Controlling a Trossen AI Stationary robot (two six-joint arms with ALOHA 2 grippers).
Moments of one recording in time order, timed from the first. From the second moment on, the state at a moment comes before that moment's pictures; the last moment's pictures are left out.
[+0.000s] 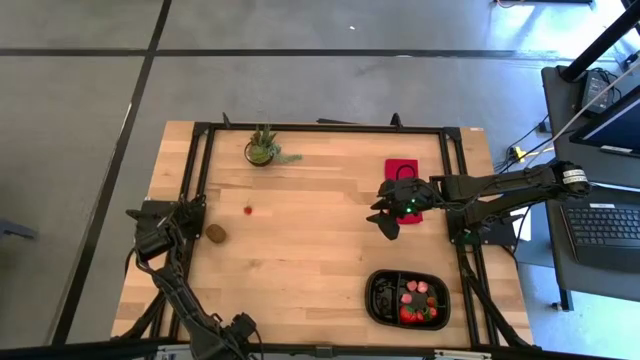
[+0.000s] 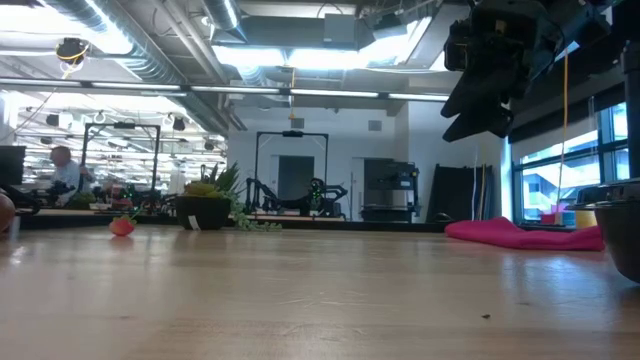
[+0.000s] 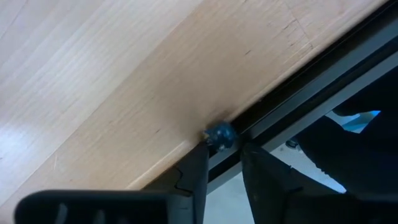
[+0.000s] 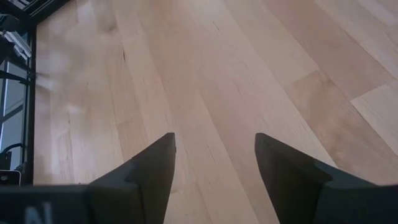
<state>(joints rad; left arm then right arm) -1.01 2.15 1.56 -0.92 0.01 -1.90 0.03 1.12 0.67 -0.28 0.01 0.55</state>
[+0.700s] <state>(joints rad) -1.00 2.15 1.56 -0.92 -0.02 -1.91 0.03 1.11 0.67 -0.28 0.01 0.55</state>
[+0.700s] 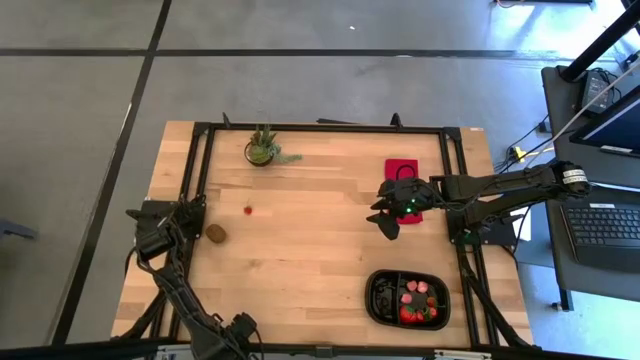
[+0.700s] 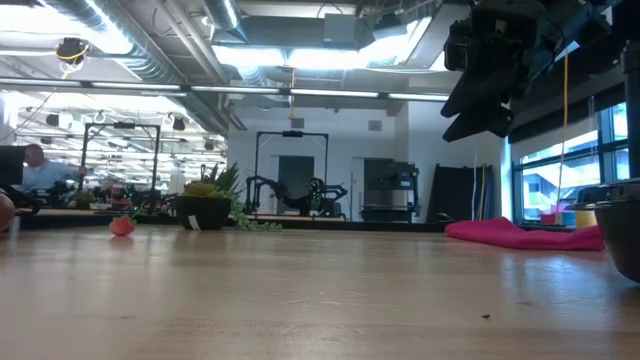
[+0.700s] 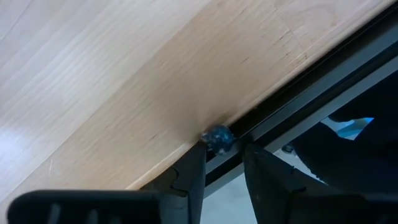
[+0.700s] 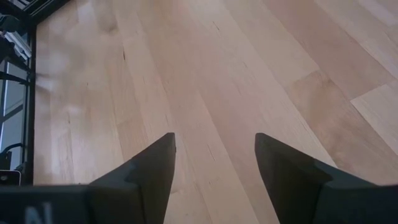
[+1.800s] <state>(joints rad) -0.97 2.15 1.56 -0.96 -0.04 -1.96 0.03 1.12 0.67 -0.28 0.01 0.55</state>
